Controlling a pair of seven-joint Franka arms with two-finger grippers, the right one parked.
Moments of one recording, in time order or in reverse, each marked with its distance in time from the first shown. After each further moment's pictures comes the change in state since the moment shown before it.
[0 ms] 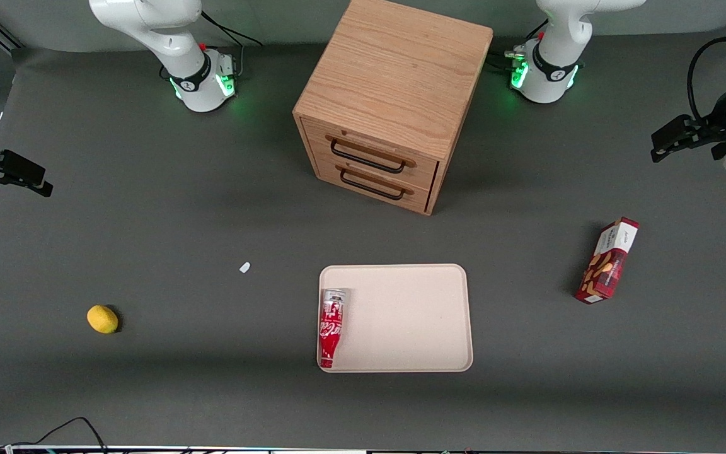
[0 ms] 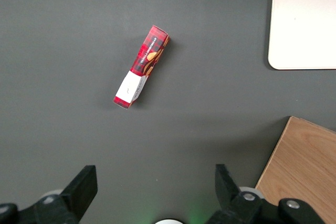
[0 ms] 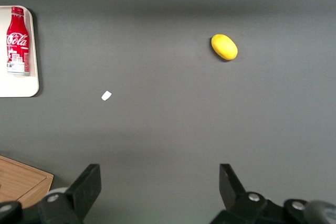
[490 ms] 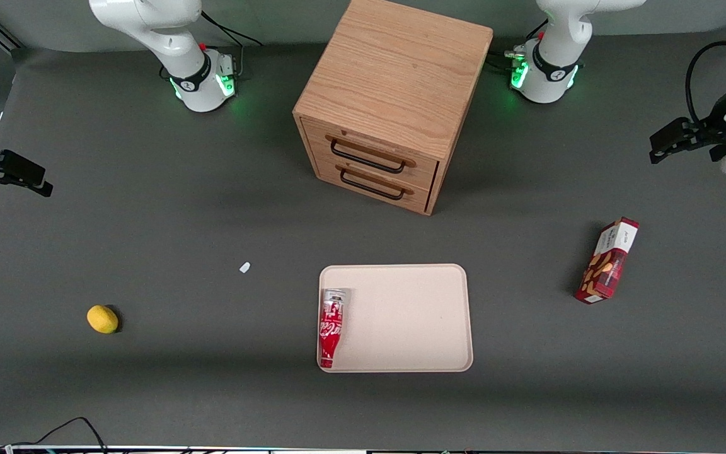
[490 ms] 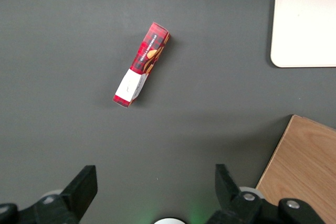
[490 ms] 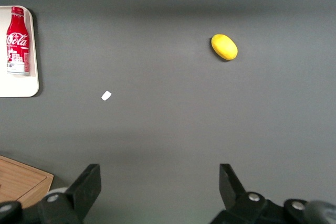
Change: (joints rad) arm 0.000 0.016 -0.002 -0.014 0.006 0.003 0.001
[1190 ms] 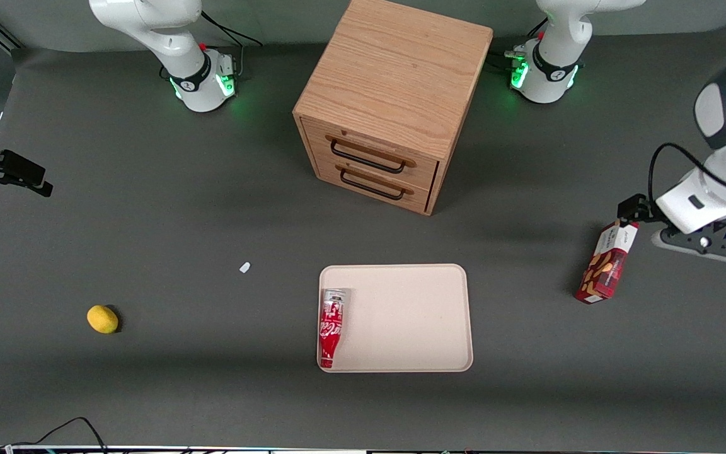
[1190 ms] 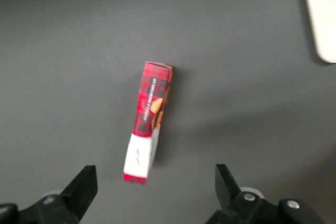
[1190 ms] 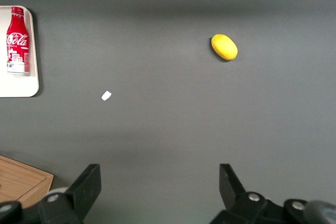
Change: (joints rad) arm 0.017 0.201 0.039 -0.219 0.026 0.492 0.347
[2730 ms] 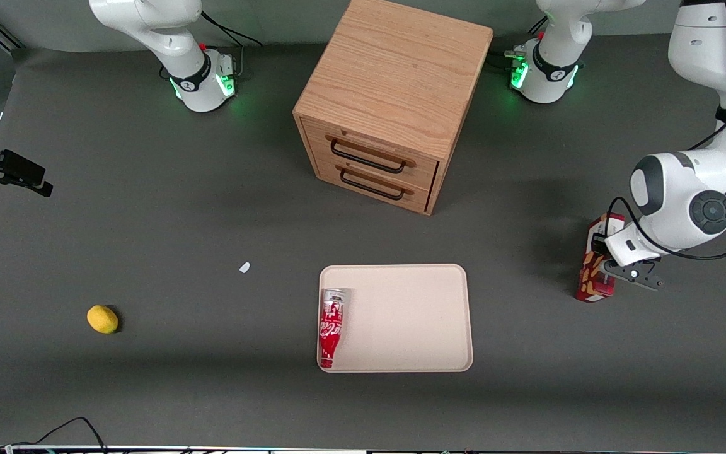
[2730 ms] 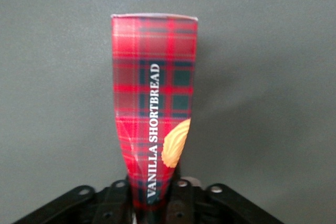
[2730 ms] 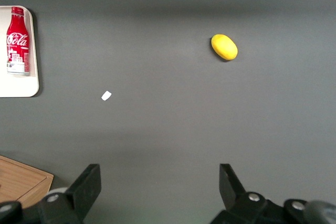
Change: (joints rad) arm 0.004 0.267 0.051 -0.171 -0.044 0.374 0.148
